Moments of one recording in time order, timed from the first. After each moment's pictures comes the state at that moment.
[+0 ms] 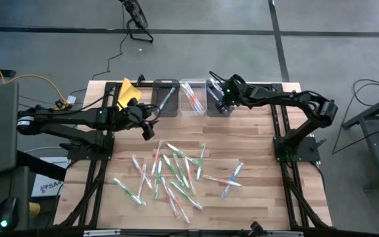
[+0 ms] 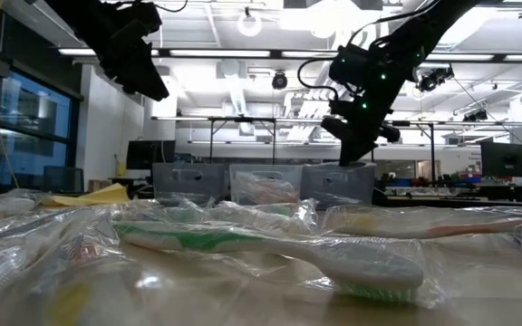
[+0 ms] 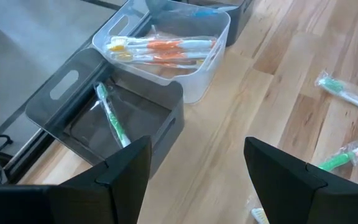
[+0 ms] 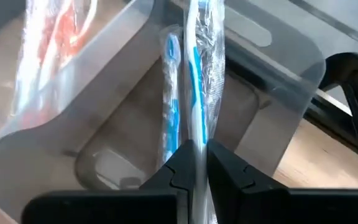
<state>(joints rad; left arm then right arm) 0.08 0.94 0.77 -0.51 -0.46 -0.19 -0.57 1.56 0.93 -0.30 0.27 0.29</state>
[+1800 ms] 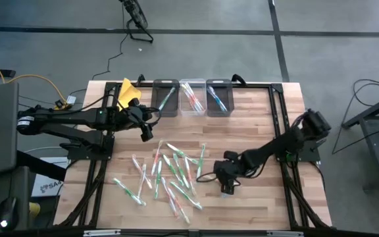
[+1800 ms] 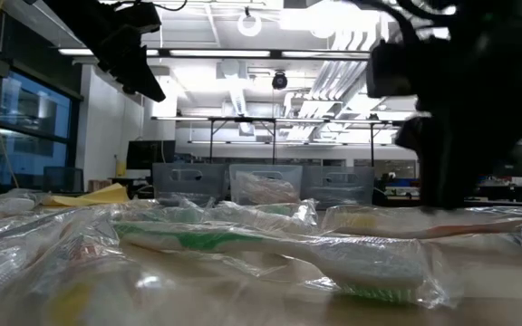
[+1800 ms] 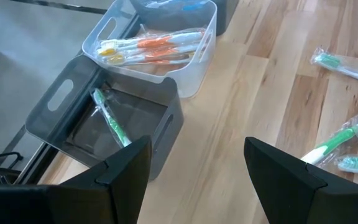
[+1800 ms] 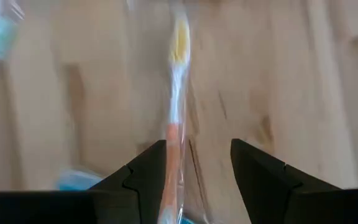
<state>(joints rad) 0.08 0.94 0.77 -0.52 -0.43 -0.08 0.42 1.70 0.93 -0.40 0.07 0.63</state>
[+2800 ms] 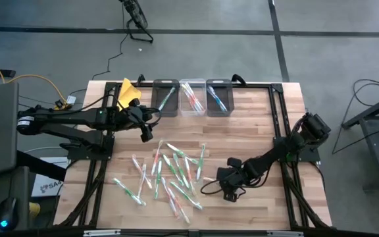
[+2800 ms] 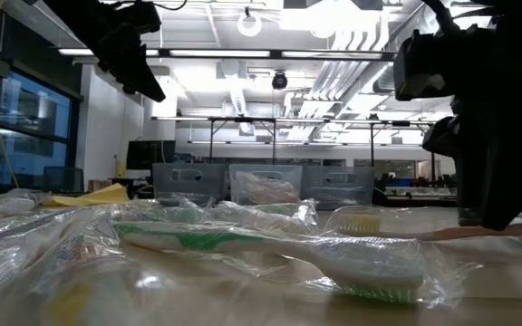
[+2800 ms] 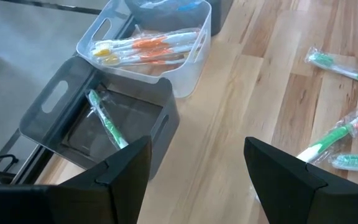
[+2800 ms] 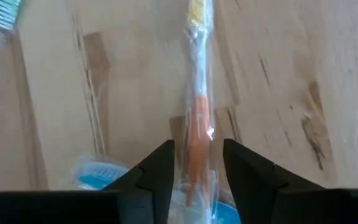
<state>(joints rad) 0.08 0.94 0.77 -0.52 -0.42 -0.07 0.54 1.73 0.93 -0.39 0.13 0.76</state>
